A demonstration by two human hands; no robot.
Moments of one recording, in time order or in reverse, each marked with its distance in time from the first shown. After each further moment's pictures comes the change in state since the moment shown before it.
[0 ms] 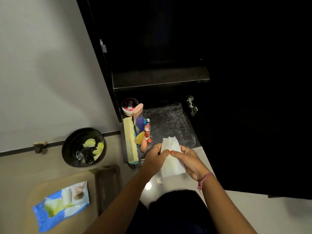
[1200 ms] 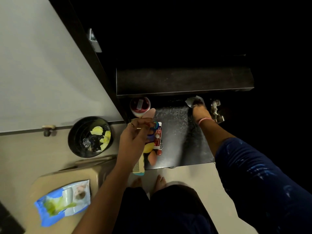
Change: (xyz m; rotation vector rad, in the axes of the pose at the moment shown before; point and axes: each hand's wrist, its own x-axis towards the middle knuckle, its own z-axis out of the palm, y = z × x) left_hand 0.056 0.062 -0.090 -0.255 0.376 0.209; right_hand 0.245 -0.117 -0.013 -1.214 0.384 -0.158
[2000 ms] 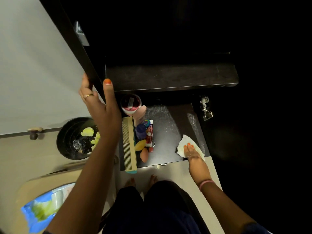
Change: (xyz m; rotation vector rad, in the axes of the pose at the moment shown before) left_hand 0.045 0.039 -0.009 -0.084 0.453 0.448; right_hand -0.165 0.095 0.065 -0.316 -0.141 -0.233
